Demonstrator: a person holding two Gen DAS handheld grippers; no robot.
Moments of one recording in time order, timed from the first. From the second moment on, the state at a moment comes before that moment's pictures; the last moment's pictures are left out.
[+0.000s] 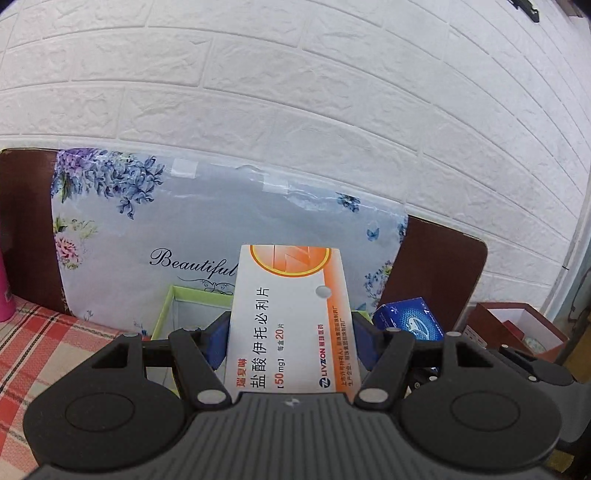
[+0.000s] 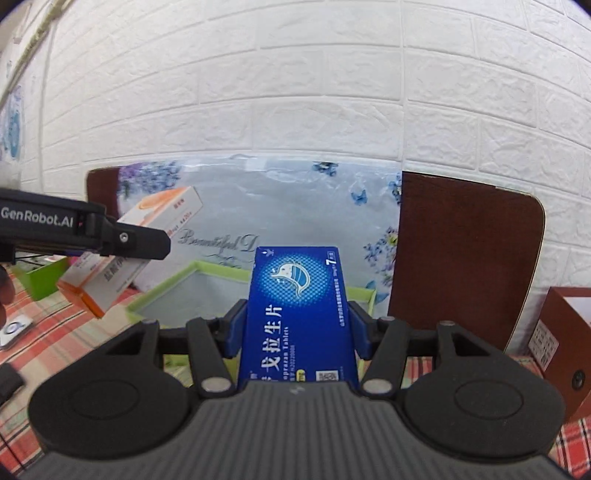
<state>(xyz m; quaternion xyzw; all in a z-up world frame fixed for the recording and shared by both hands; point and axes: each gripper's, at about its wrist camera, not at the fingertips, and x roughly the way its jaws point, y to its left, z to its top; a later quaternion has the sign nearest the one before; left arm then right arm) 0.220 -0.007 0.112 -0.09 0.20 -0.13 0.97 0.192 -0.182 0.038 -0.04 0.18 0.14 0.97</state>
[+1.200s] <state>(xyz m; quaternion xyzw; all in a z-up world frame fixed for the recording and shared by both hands) 0.200 -0.015 0.106 -0.07 0.26 -0.06 0.96 0.181 -0.176 0.035 -0.11 0.13 0.11 0.98</state>
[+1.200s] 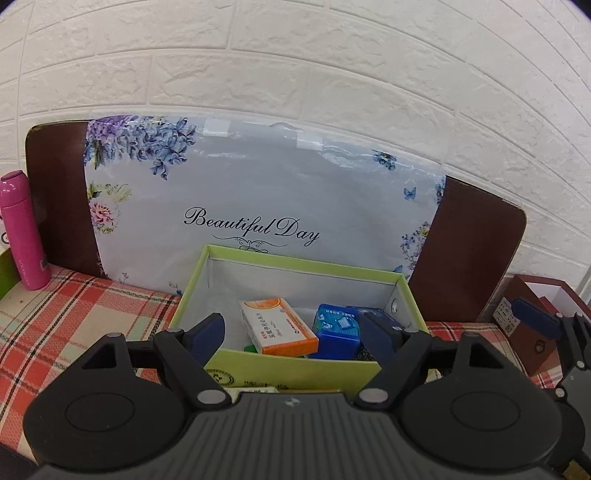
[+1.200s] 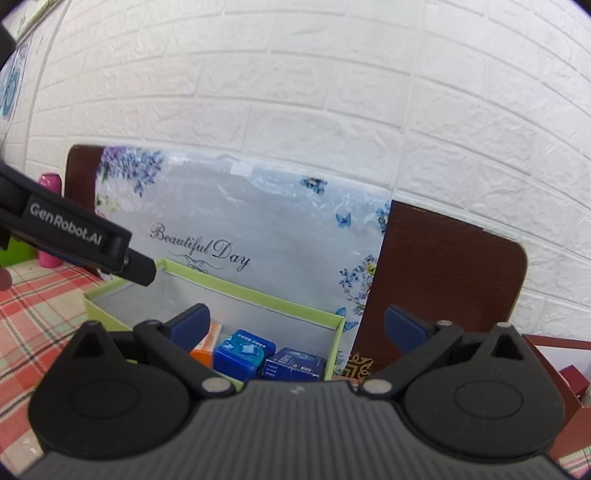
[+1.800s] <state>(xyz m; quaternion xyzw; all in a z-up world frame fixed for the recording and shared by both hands) 0.111 -0.002 0.019 -0.10 0.33 -0.07 0.93 0.070 -0.206 -0.024 -0.05 0.22 0.09 0.97</state>
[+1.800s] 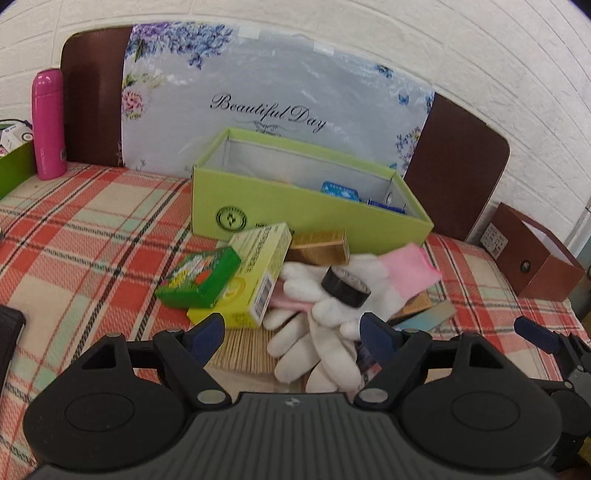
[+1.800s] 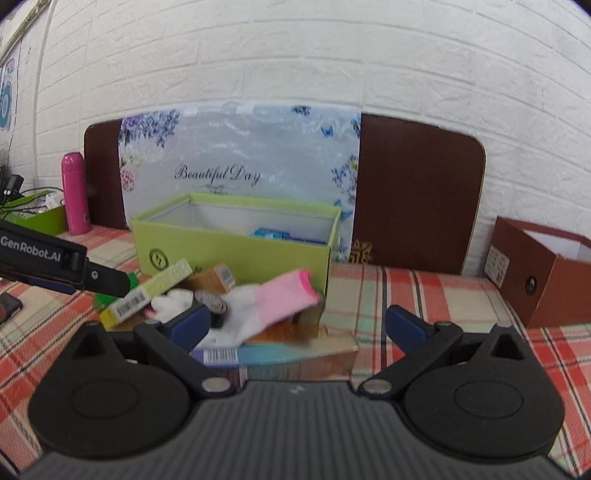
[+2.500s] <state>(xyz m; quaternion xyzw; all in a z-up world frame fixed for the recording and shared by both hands) 0.171 0.064 0.001 -0.12 0.33 -0.01 0.94 0.057 -0.219 -0.071 0.01 0.30 0.07 0.95</state>
